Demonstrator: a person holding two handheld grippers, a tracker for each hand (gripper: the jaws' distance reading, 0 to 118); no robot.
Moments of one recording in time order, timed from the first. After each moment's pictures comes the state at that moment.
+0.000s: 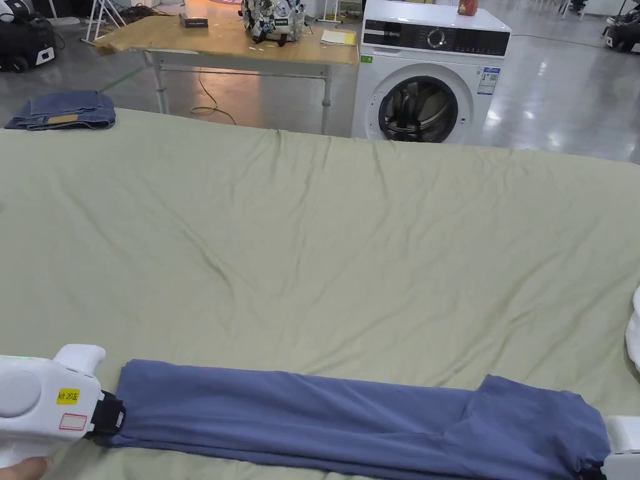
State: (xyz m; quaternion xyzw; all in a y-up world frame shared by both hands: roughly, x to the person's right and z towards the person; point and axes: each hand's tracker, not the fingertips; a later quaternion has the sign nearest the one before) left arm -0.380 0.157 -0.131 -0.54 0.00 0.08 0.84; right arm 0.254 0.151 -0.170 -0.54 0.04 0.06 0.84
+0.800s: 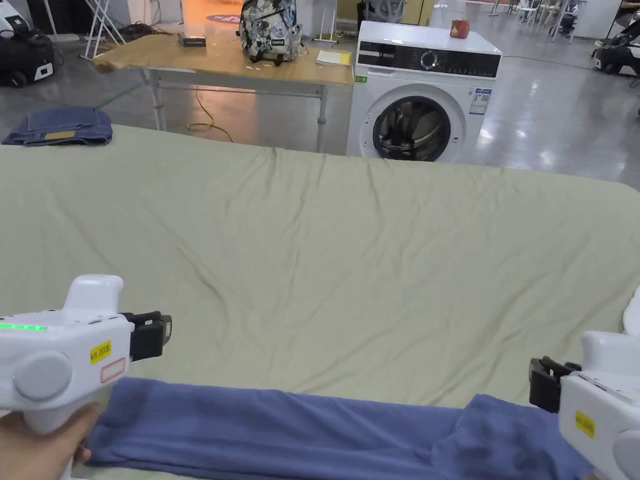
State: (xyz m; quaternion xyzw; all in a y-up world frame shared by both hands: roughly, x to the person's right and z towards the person) left arm -0.330 0.238 -0.140 -0.28 0.03 0.07 0.96; right arm 0.179 0.243 -0.175 -0.27 0.02 0.02 0.96
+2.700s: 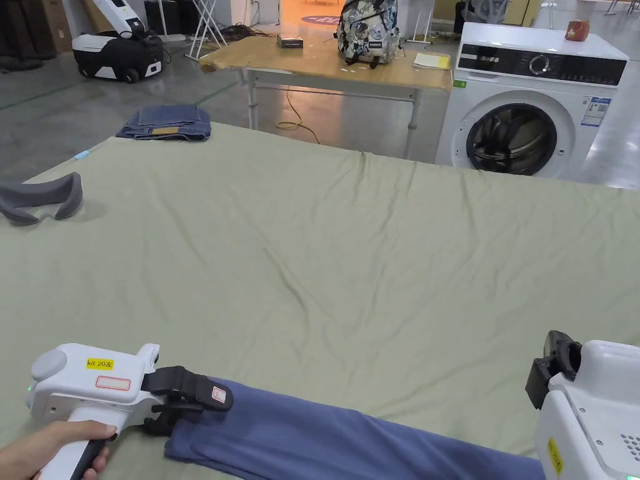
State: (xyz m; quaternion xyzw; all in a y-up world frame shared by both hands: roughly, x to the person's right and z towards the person) left arm -0.470 0.096 -0.156 -0.47 -0.20 0.50 0.70; right arm 0.067 0.230 -0.188 -0.11 0.08 0.02 0.99
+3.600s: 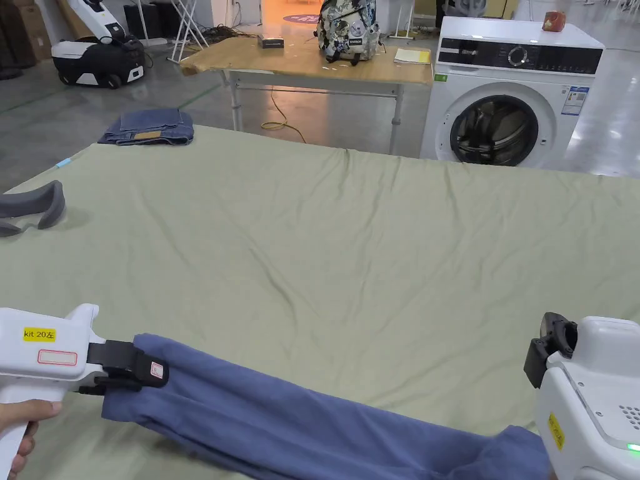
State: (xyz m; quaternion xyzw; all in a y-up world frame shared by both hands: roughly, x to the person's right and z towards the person) left arm -0.482 0.205 -0.127 -0.45 -0.07 0.37 0.81; right arm 0.082 0.238 -0.195 -0.12 0.08 0.02 0.99
